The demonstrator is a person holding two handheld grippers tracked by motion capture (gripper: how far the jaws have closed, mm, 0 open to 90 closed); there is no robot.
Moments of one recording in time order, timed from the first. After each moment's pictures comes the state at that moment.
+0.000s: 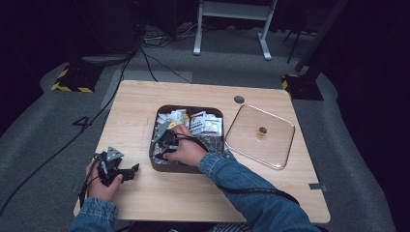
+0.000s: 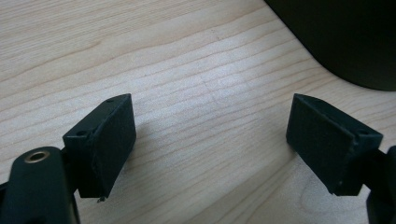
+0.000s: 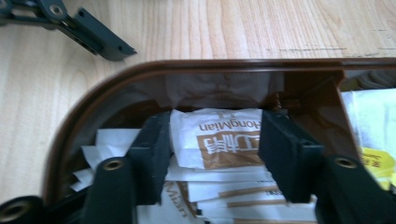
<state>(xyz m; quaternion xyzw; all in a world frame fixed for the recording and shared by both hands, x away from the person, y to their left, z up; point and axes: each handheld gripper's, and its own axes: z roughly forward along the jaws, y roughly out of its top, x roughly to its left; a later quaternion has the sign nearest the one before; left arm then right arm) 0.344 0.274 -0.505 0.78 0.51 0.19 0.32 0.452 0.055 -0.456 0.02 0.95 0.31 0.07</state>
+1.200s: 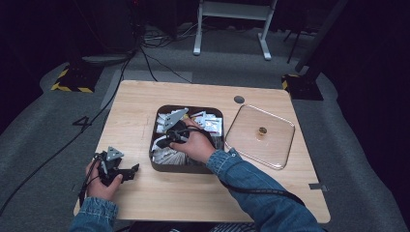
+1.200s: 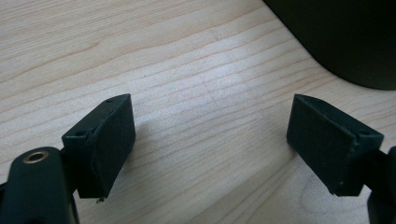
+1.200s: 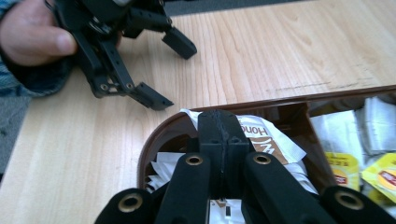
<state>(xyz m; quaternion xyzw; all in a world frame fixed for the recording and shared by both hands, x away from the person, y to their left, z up) 0.345 0.274 -0.505 0.78 0.50 0.19 0.32 0.449 0.023 -0.410 0.05 0.91 0.40 0.00</state>
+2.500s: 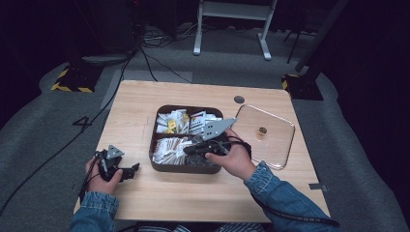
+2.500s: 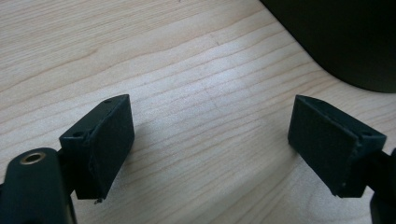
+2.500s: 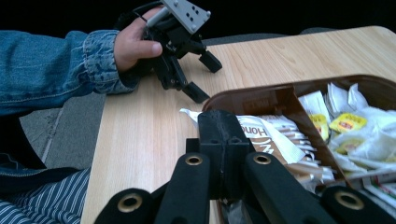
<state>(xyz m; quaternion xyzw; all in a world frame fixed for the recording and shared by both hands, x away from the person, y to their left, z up) 0.351 0.276 -0.505 0.79 0.49 0.18 0.32 0.392 -0.080 -0.370 0.07 0.88 0.48 0.01</state>
